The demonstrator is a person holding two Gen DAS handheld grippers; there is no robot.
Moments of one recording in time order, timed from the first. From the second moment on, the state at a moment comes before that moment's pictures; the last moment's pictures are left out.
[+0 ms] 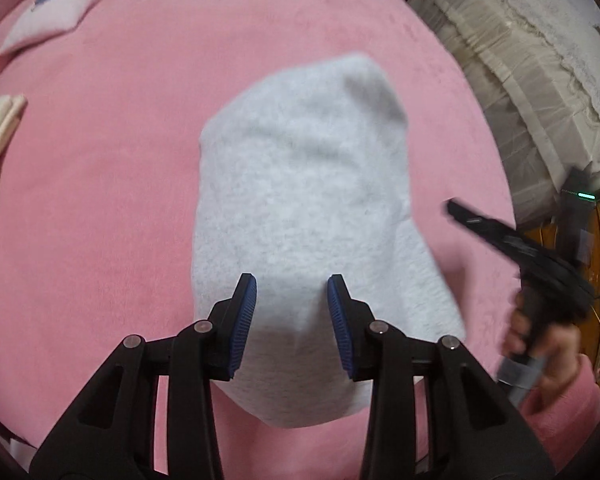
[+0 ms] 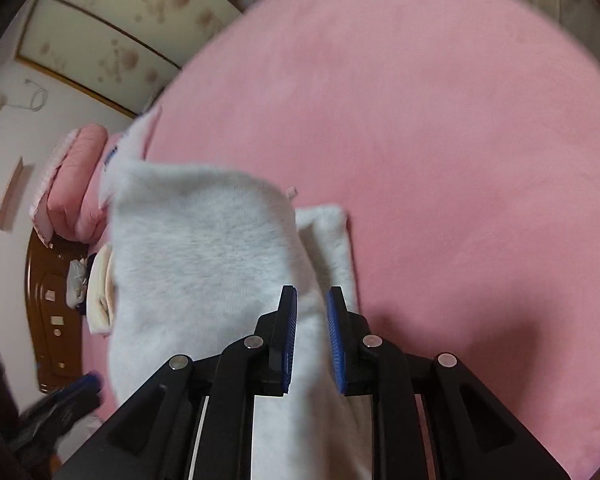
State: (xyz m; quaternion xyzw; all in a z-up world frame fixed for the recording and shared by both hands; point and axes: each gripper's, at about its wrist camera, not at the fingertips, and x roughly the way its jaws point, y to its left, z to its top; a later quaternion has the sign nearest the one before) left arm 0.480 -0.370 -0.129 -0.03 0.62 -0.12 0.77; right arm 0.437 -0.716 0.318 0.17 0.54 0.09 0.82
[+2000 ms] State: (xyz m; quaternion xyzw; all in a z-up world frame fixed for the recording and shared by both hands) left arm 0.681 -0.381 -0.321 -0.17 0.55 -0.15 0.80; right arm 0.386 -0.636 0.395 0.18 0.50 0.19 0.82
